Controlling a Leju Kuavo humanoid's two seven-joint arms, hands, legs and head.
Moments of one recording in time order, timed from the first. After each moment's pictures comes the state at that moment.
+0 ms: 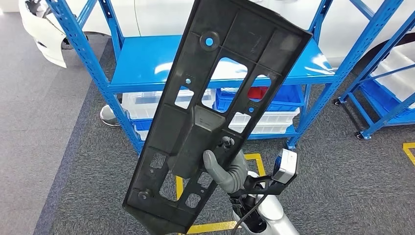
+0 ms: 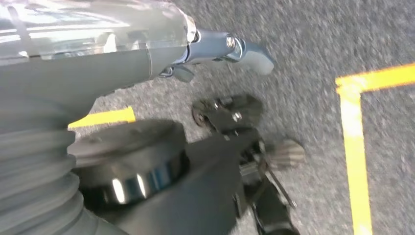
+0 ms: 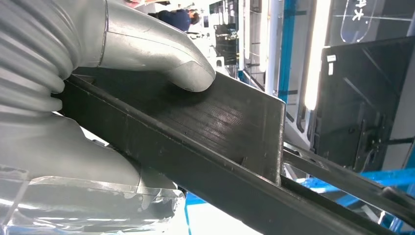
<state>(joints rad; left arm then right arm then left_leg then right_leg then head) -0.16 -0.04 -1.52 -0.15 1.54 0.09 -0.31 -0.20 0.06 0.53 -1.74 -0.28 0.30 -0.45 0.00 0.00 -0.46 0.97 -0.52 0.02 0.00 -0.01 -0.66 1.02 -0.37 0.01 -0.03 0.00</state>
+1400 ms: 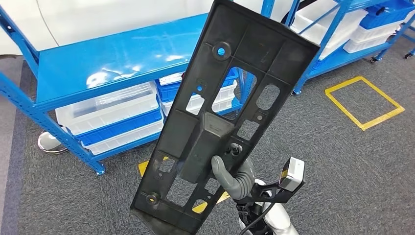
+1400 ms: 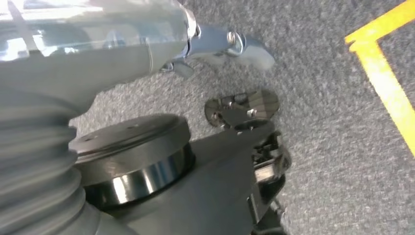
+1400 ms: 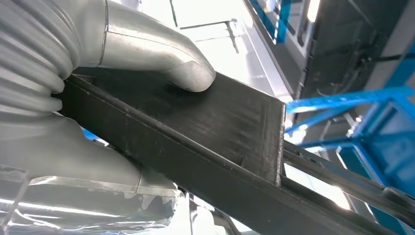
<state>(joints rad) -0.15 -0.05 -1.52 -0.15 1.54 0.09 -0.33 -0.13 0.04 0.49 -1.79 -0.27 0.29 -0.43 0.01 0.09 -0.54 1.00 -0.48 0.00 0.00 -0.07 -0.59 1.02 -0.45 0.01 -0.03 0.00</state>
